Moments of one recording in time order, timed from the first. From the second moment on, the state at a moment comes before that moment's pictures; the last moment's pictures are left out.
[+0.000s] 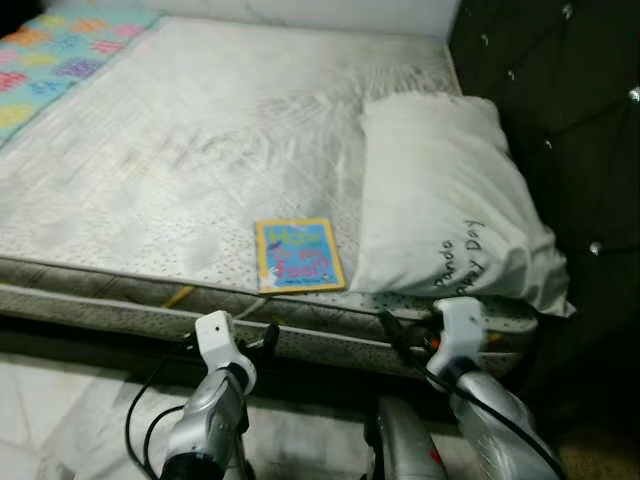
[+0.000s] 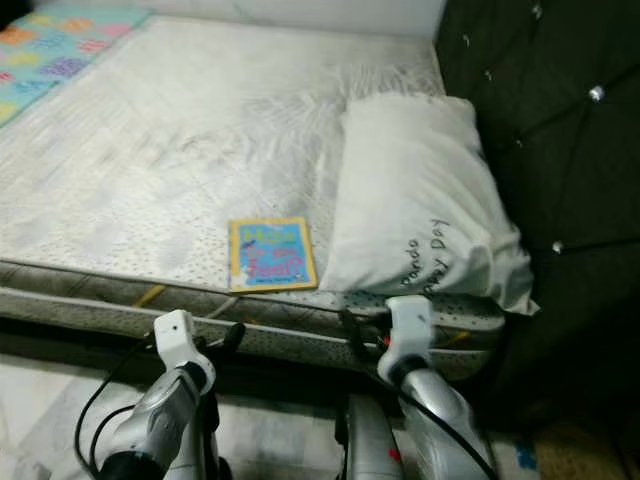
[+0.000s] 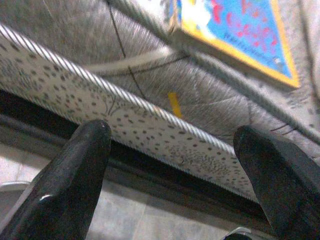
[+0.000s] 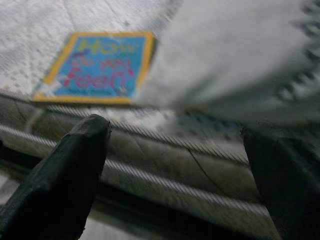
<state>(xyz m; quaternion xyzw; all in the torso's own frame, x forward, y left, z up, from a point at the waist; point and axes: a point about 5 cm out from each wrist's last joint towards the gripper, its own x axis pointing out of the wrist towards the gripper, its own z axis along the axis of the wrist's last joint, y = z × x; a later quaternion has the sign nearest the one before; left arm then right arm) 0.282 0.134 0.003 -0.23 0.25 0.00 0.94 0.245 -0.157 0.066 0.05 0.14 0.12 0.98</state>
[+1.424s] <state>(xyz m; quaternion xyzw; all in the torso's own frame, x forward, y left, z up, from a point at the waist) 0.345 0.142 0.051 -0.28 0.18 0.06 0.94 0.210 -0.177 0.088 0.09 0.19 0.12 0.97</state>
